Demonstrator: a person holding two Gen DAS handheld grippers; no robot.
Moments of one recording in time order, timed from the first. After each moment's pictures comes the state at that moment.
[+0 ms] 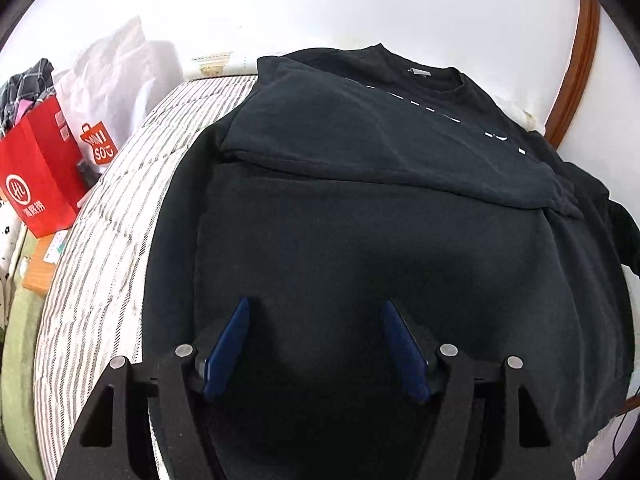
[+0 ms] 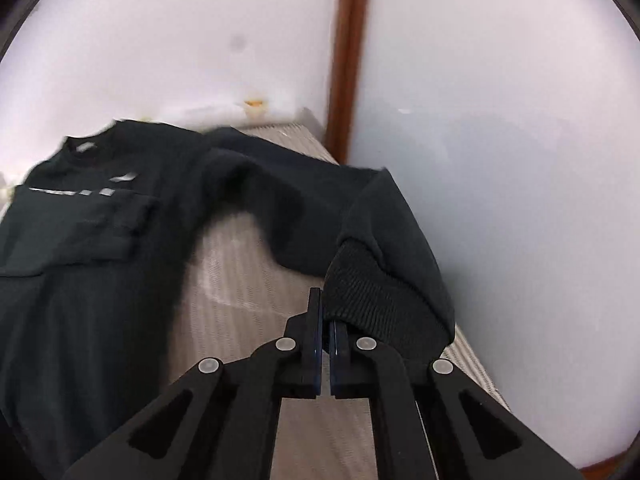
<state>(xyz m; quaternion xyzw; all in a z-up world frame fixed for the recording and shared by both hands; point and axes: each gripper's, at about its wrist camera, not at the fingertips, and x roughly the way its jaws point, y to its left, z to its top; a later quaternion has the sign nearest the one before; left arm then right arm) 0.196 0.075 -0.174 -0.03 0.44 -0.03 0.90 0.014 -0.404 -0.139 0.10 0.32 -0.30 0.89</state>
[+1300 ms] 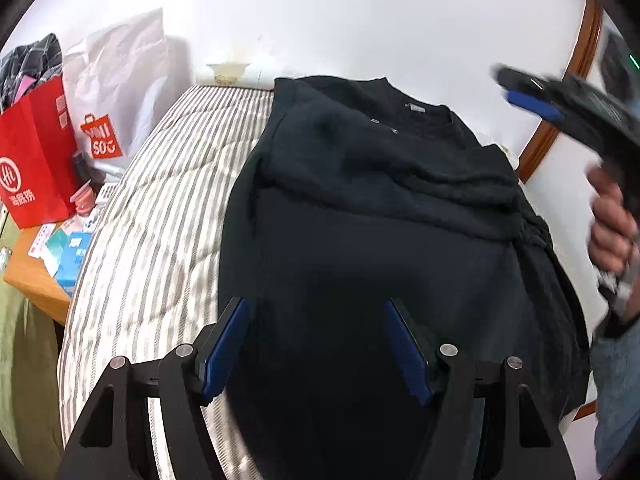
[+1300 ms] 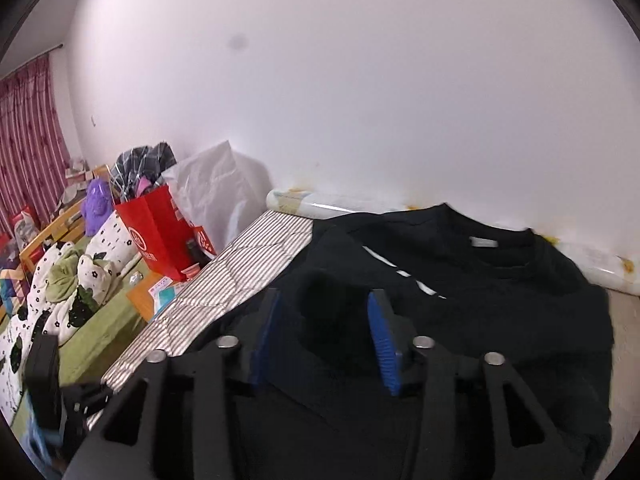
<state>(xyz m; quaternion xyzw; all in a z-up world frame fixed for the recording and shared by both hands) 0.194 0.128 -0.145 -0.09 0.43 -0.08 0.90 0.267 -0.077 -0.016 0.03 0.27 0.10 0.96</state>
